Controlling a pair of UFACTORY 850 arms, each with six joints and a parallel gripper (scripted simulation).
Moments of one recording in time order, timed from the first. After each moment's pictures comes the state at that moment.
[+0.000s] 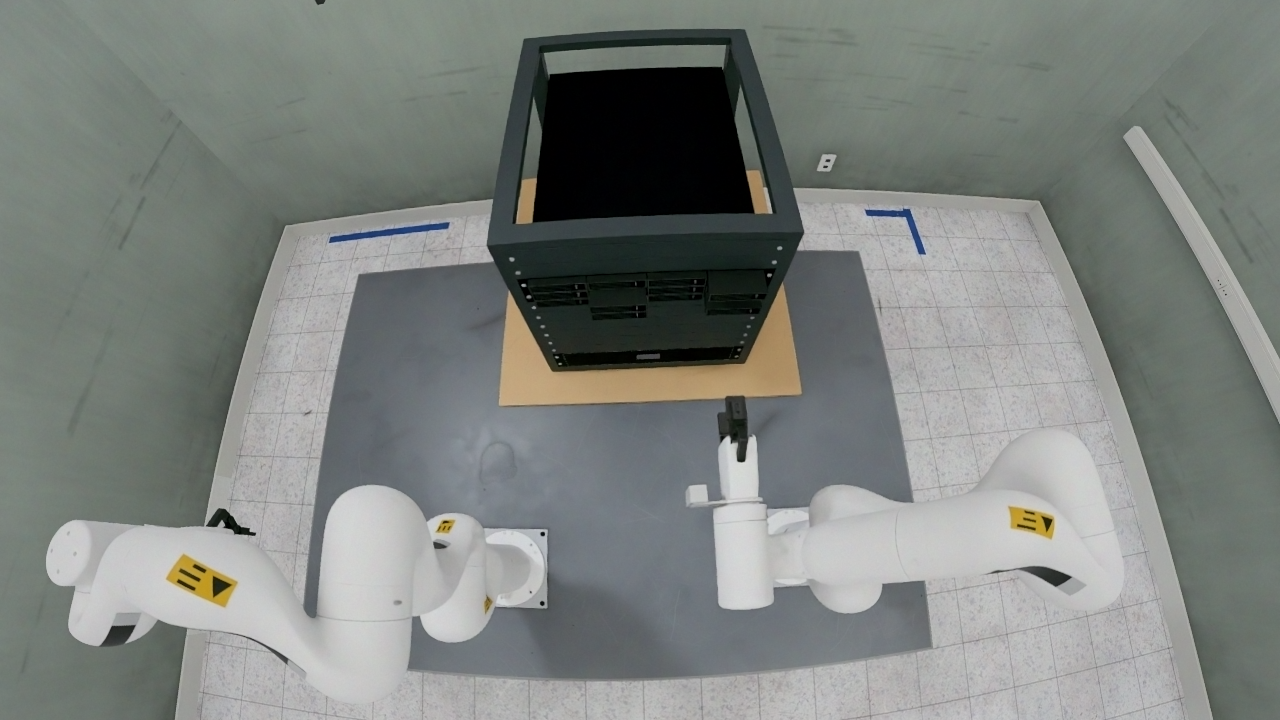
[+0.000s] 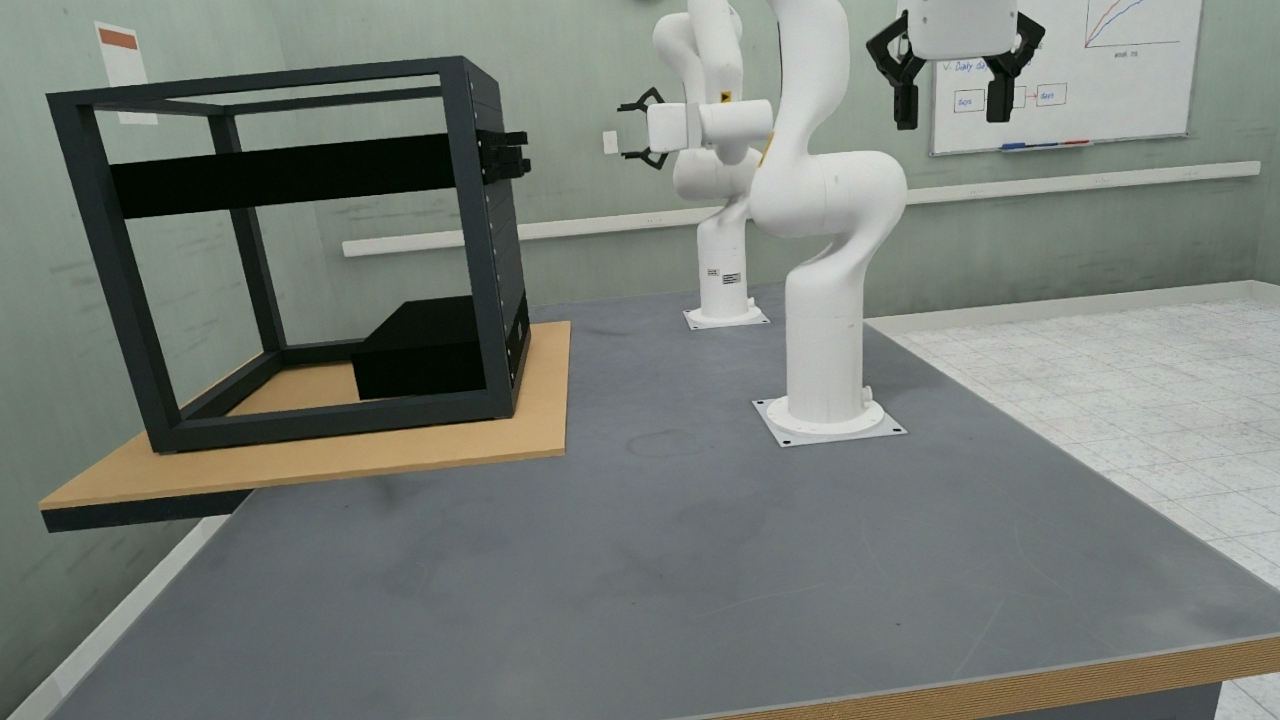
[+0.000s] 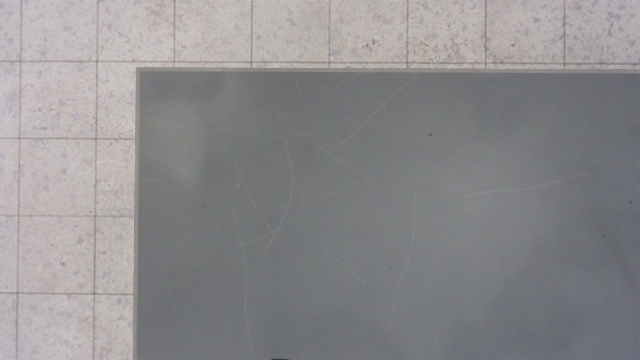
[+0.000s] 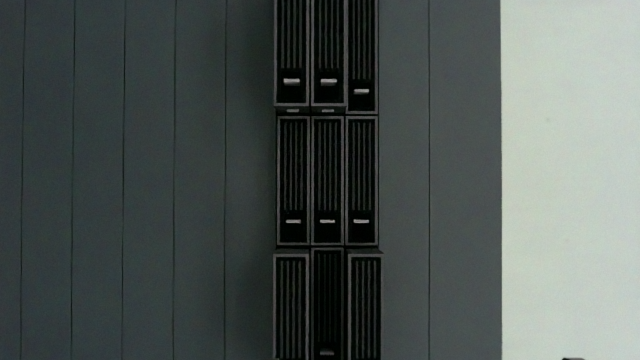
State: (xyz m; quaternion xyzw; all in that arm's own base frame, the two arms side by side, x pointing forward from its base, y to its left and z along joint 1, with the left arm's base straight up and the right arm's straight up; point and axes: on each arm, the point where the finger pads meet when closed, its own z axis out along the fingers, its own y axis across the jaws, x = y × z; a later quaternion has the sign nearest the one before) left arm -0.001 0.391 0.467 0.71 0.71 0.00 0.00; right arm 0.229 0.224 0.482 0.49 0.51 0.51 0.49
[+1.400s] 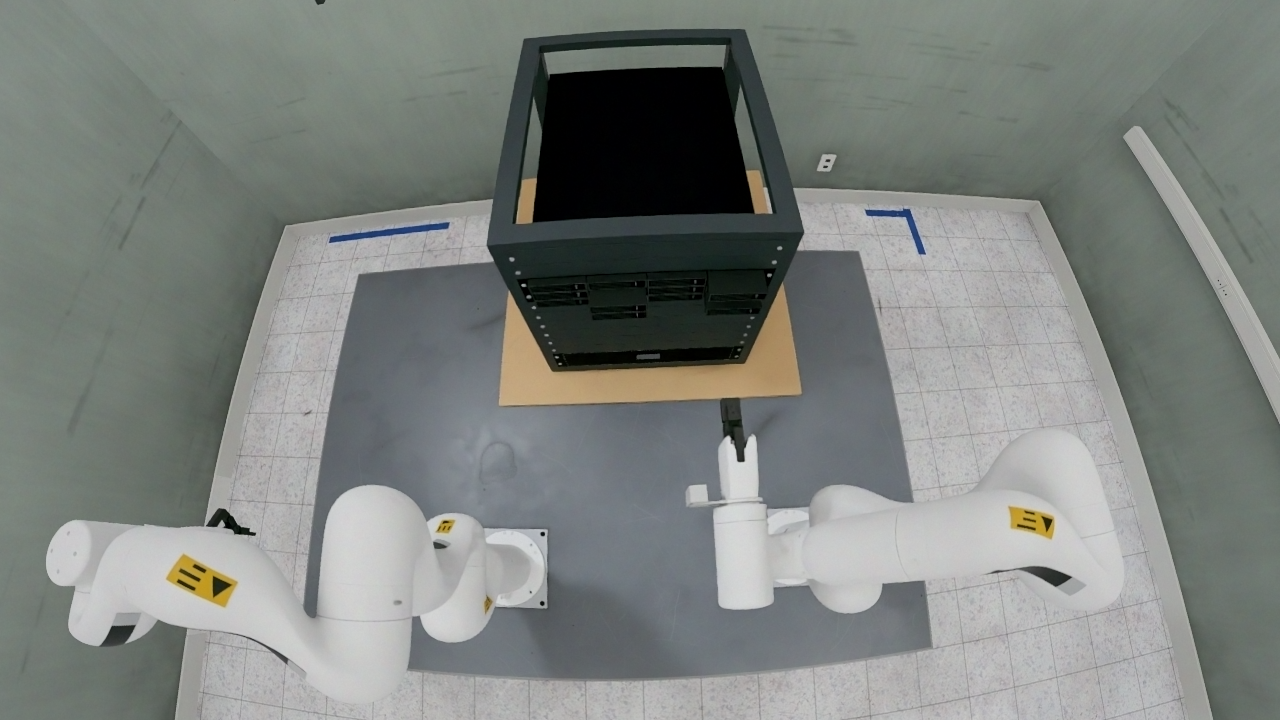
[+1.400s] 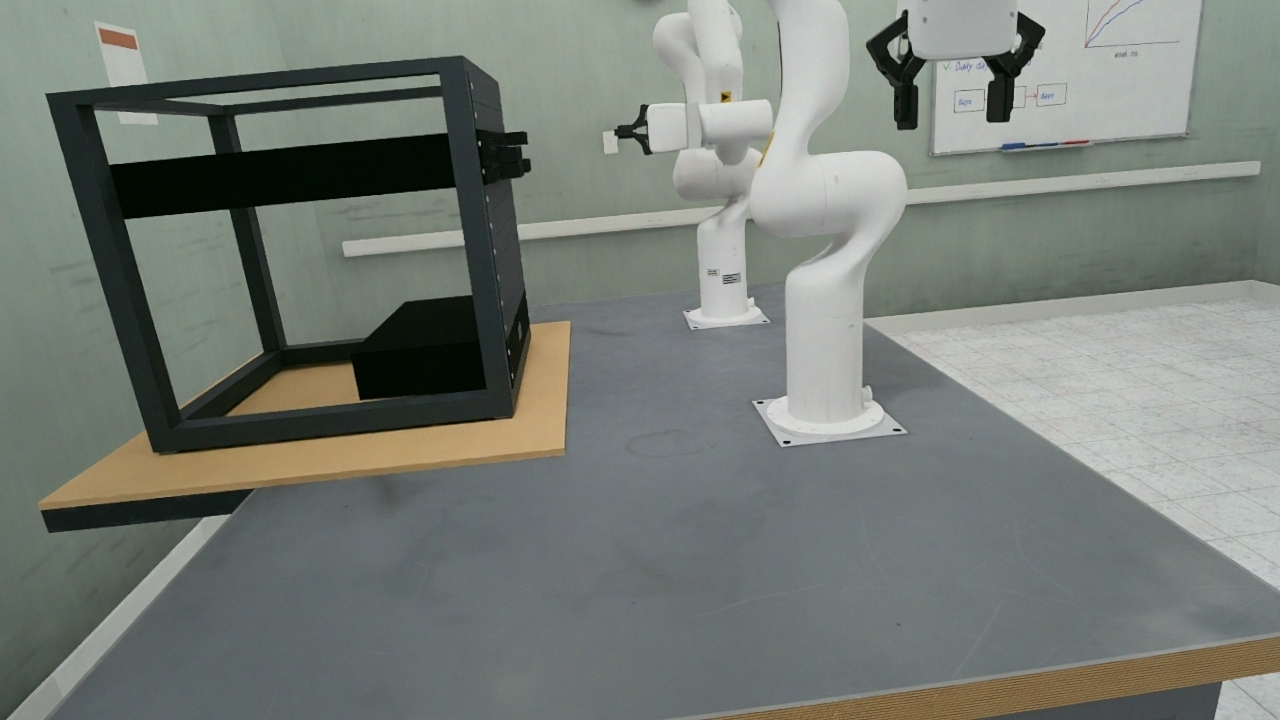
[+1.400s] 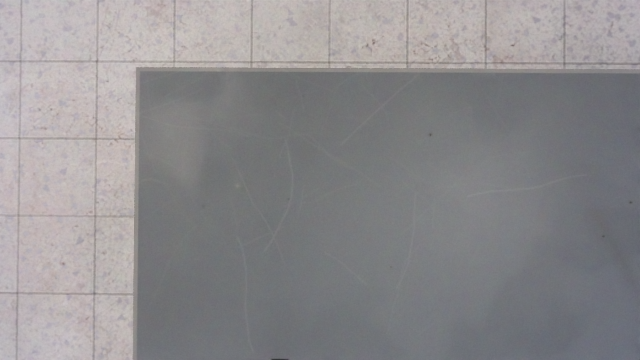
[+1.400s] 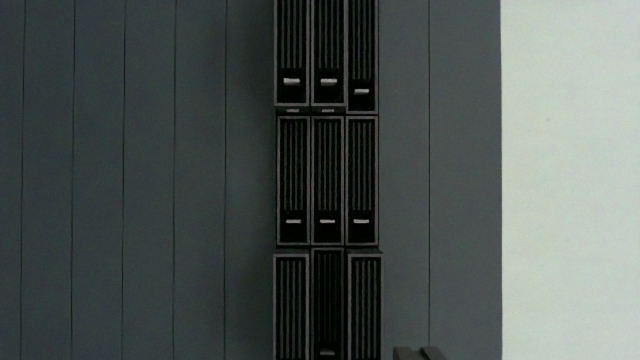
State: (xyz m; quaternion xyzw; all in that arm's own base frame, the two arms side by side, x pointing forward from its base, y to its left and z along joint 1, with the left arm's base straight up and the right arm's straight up) left arm -0.001 0.391 0.467 0.71 0.71 0.00 0.00; right arm 0.229 0.223 0.482 0.49 0.51 0.51 0.49
